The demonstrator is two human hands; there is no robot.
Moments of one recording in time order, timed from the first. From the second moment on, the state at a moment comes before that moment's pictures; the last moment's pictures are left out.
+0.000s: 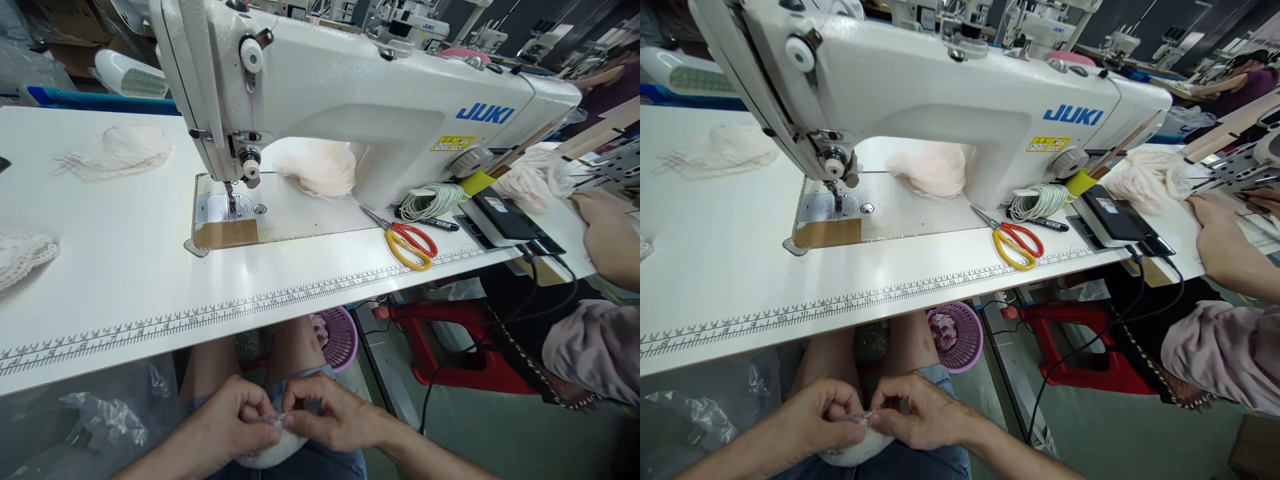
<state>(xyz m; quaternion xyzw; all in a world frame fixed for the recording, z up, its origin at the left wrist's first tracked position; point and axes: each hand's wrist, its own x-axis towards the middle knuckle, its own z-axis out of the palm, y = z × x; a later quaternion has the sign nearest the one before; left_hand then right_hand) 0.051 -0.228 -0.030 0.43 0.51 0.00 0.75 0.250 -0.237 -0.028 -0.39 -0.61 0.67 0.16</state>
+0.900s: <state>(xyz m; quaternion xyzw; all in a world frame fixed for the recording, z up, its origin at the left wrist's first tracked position) 0.065 -0.224 -0.035 0.41 0.43 0.01 0.80 0.266 -0.246 -0.030 -0.42 -0.66 0.59 0.21</state>
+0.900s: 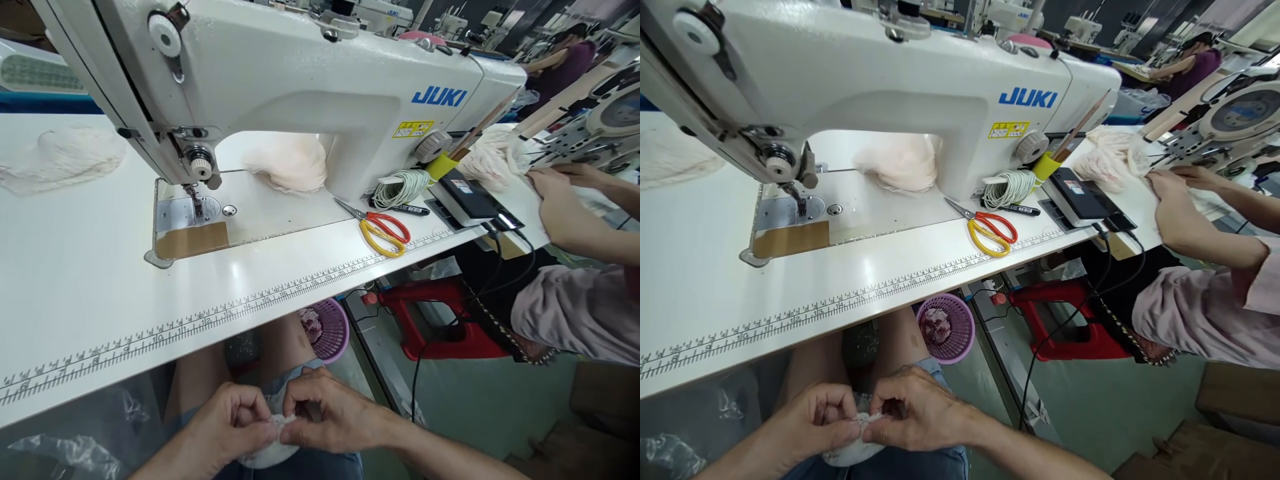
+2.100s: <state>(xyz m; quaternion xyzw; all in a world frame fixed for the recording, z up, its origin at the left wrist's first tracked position) 0.062 -0.222 -0.017 0.48 0.49 -0.03 0.73 0.261 -0.245 -0.037 -0.42 -0.56 0.69 0.18</state>
